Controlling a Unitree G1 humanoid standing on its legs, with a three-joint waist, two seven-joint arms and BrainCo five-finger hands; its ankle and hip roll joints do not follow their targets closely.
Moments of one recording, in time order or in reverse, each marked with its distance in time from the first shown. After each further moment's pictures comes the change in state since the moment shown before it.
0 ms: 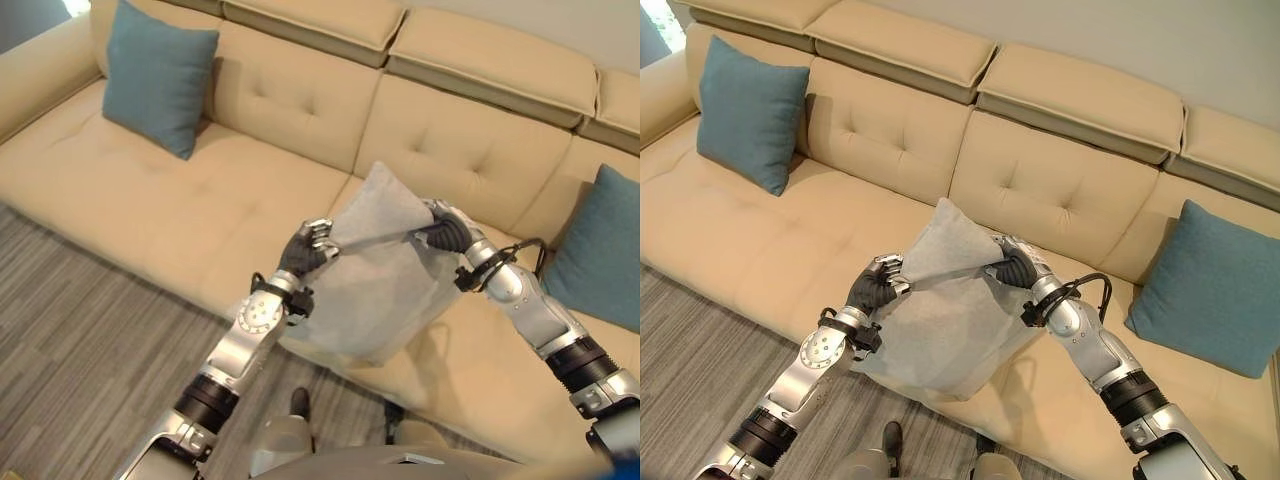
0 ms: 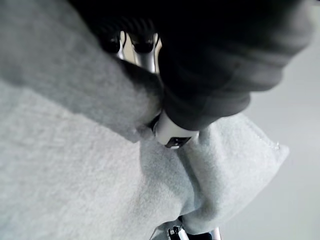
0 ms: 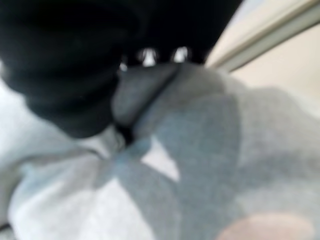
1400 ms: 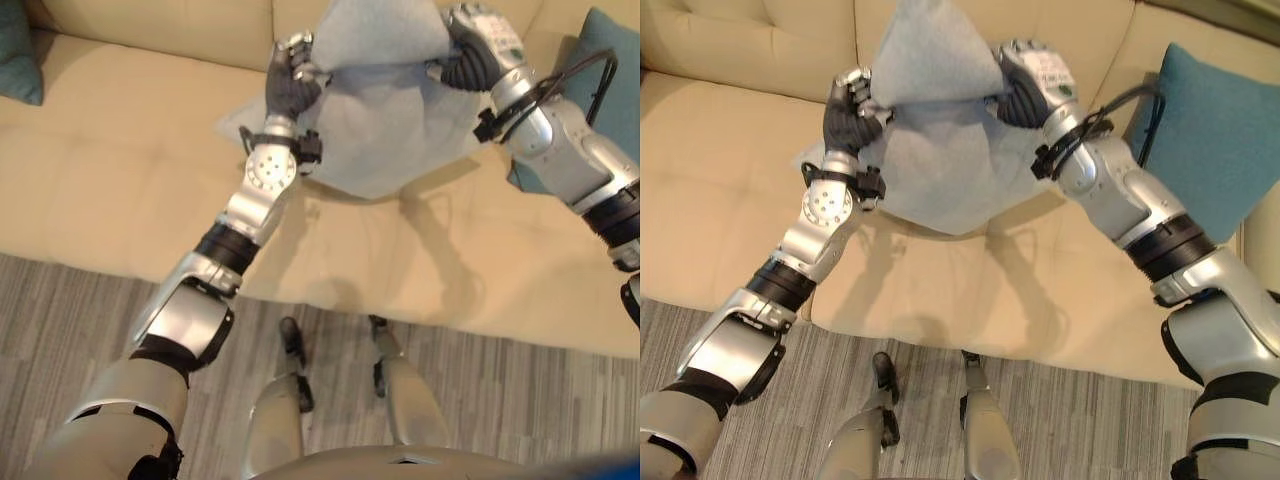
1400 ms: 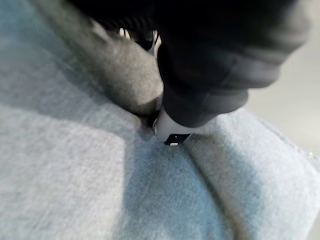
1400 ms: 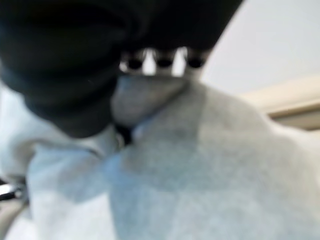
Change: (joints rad) left arm -0.872 0.032 -0.063 0.494 -0.079 -0.165 0.320; right arm -0.889 -0.249 0.358 0.229 0.051 0.057 -0.198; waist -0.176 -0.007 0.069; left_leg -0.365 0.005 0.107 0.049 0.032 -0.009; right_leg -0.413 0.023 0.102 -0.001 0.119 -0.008
